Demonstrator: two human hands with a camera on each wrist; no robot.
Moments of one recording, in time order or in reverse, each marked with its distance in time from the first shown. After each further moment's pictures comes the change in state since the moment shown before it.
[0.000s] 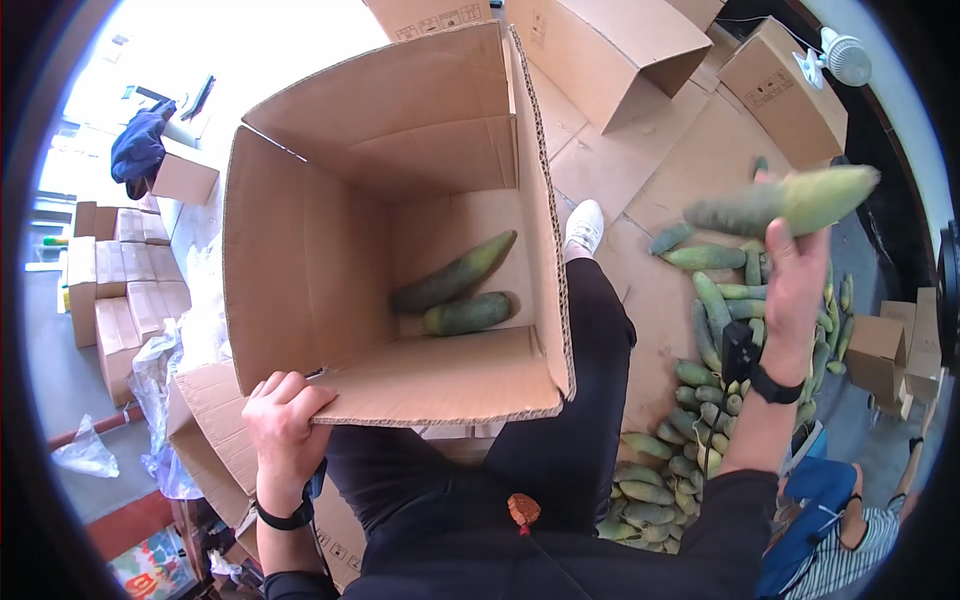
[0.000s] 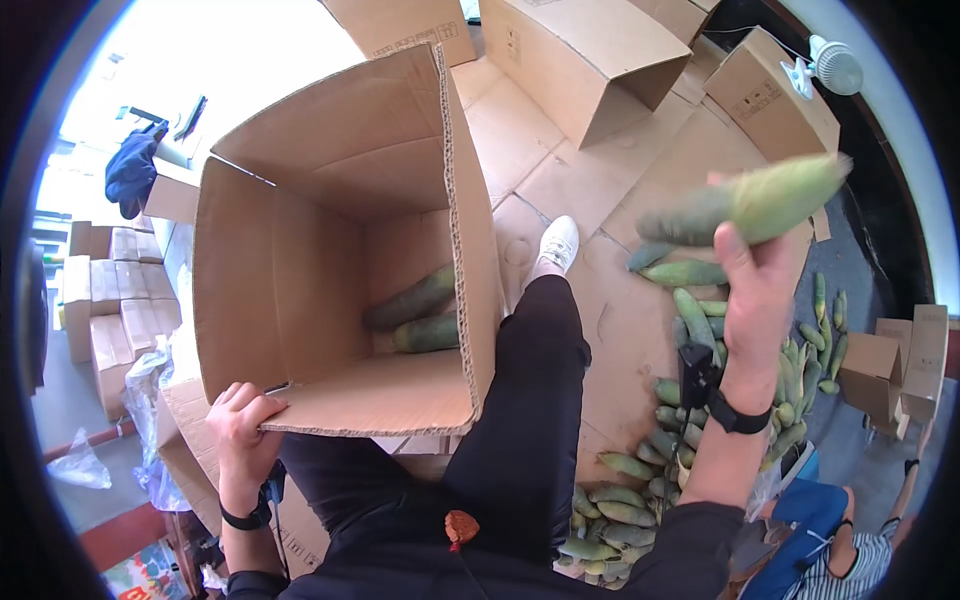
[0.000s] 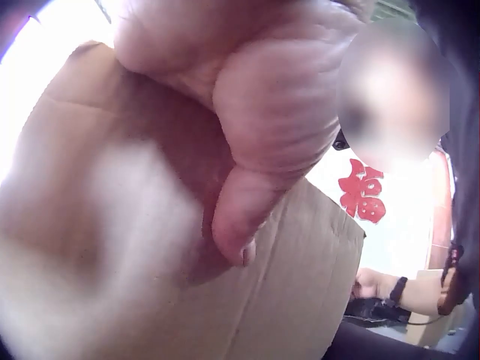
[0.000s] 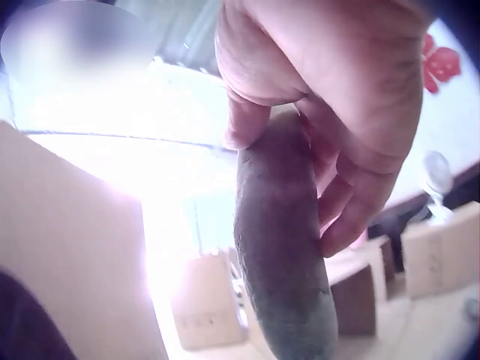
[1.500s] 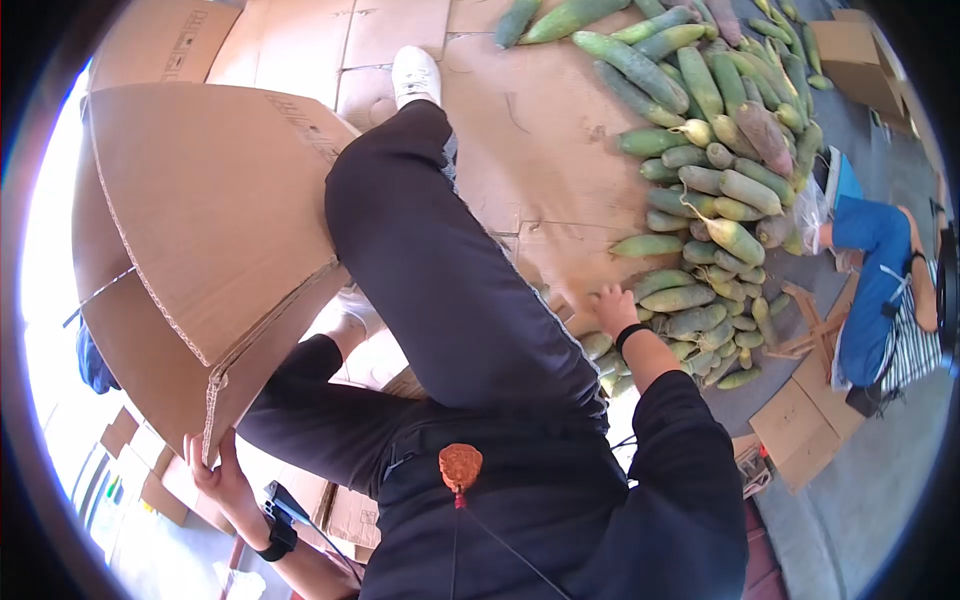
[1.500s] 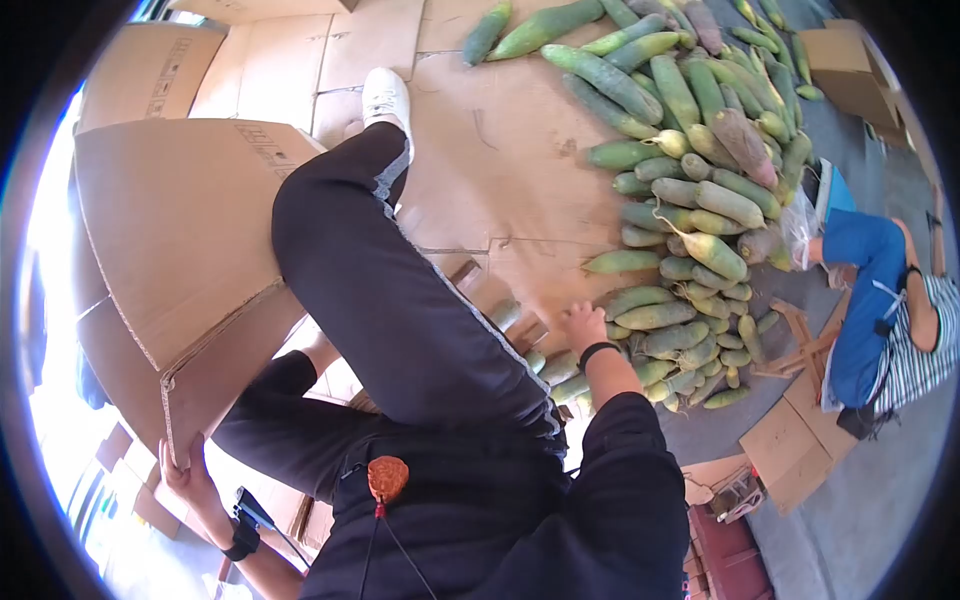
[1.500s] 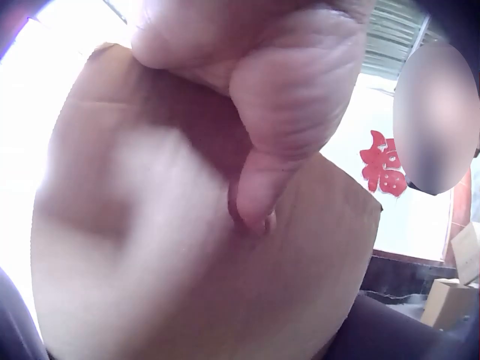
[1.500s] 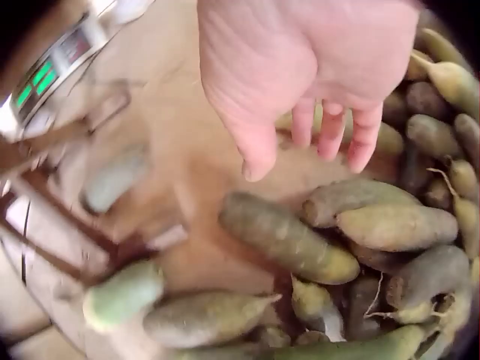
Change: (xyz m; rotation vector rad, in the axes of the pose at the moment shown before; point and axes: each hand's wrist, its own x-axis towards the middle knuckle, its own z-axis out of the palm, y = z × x) left_hand -0.014 0.000 0.019 -0.082 0.020 -0.036; right_hand -0.502 0.237 -0.009 -1.150 -1.038 1.111
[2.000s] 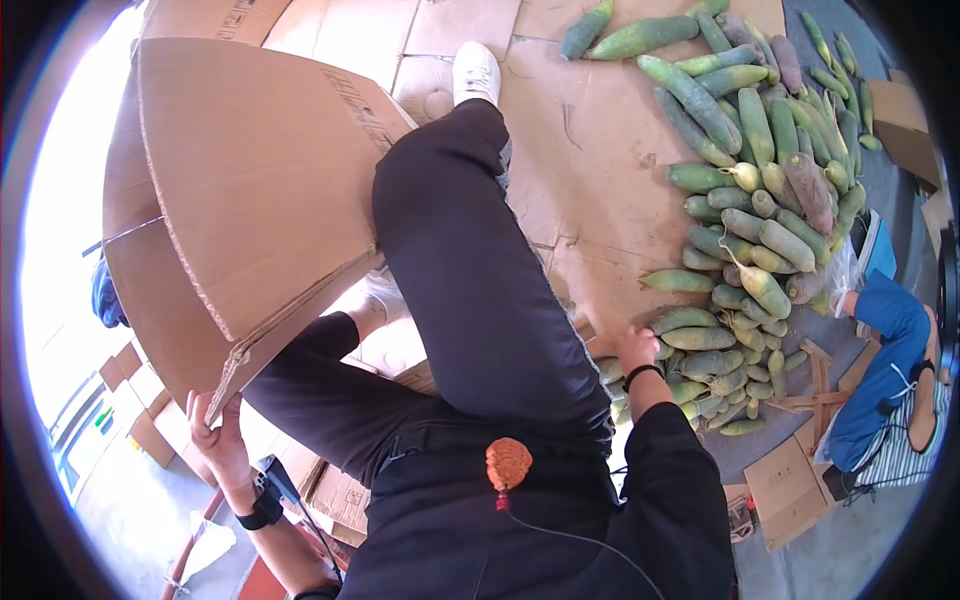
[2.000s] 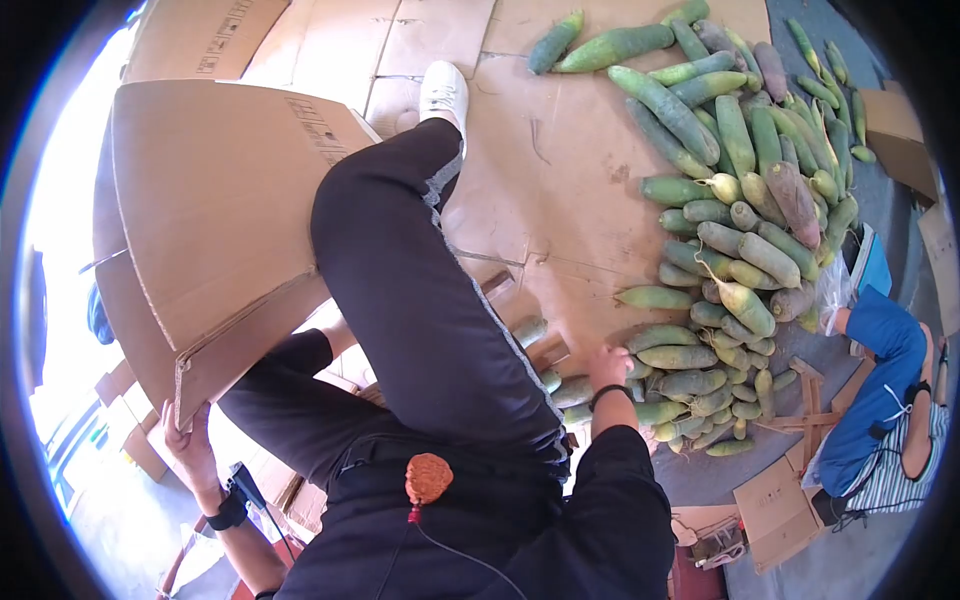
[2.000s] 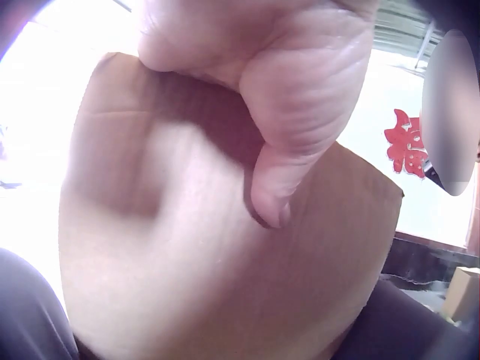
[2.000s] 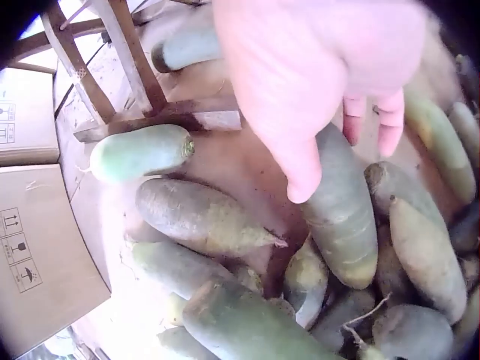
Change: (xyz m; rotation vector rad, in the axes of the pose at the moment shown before) left_hand 0.003 0.015 0.000 -0.083 -0.054 -0.146; right_hand 0.016 -0.008 0.061 -0.320 0.020 0.075
